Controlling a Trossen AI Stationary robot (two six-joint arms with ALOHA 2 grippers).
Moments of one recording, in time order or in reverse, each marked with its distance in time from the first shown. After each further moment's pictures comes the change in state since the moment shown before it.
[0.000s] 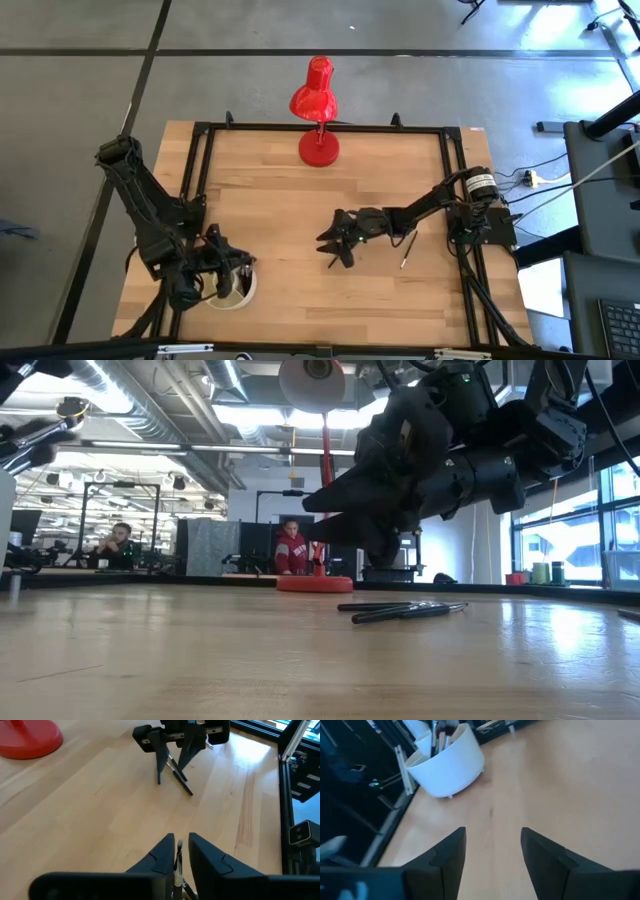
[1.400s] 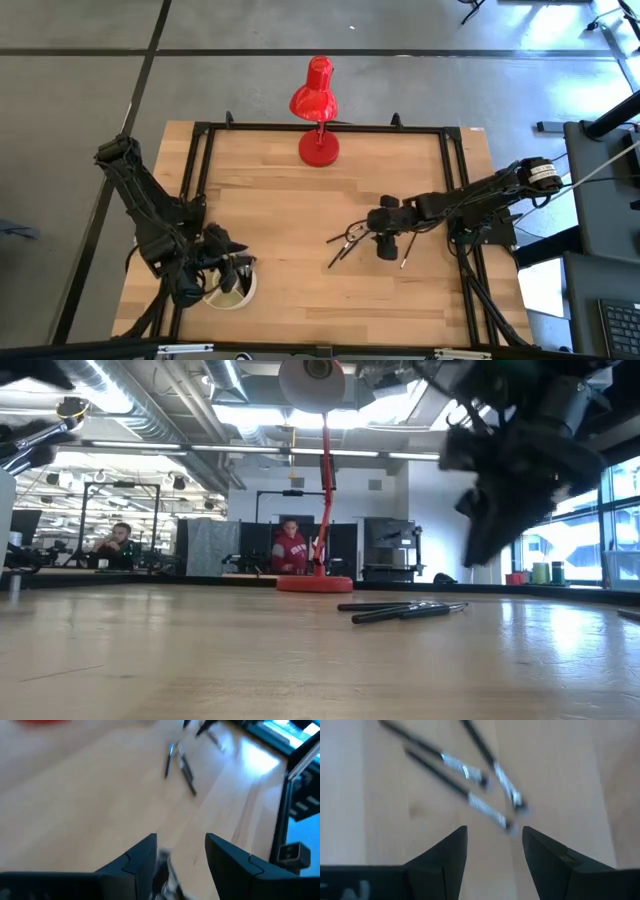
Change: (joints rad) left arm 0.042 -0.002 0.054 -0.085 0.060 -0.197; right arm 0.033 -0.510 0.002 -1.312 0.183 -0.206
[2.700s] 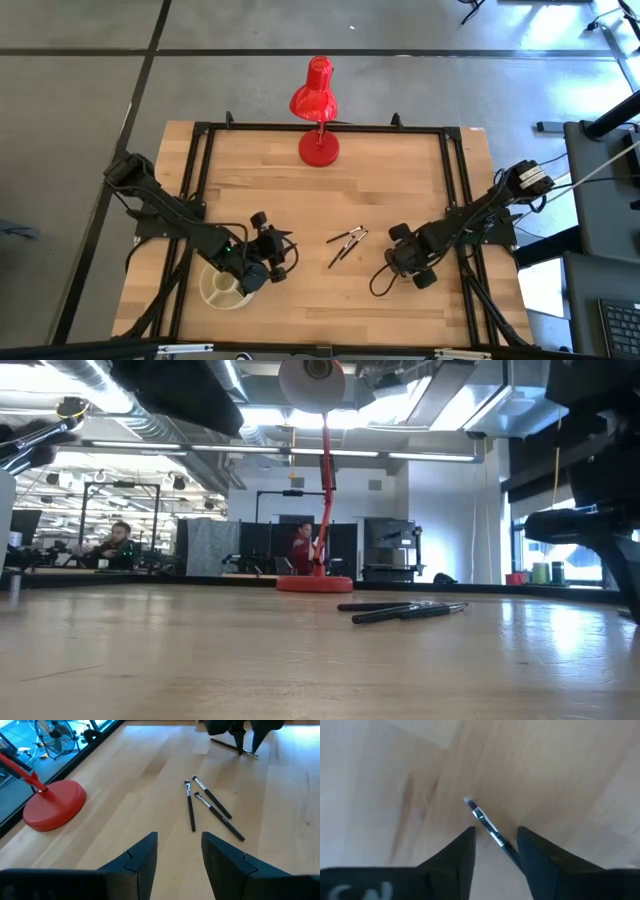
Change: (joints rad) left arm 0.376 0.259 0.017 0.516 -0.016 0.906; right arm 0.332 0.120 0.003 -0.282 -0.113 -0.207
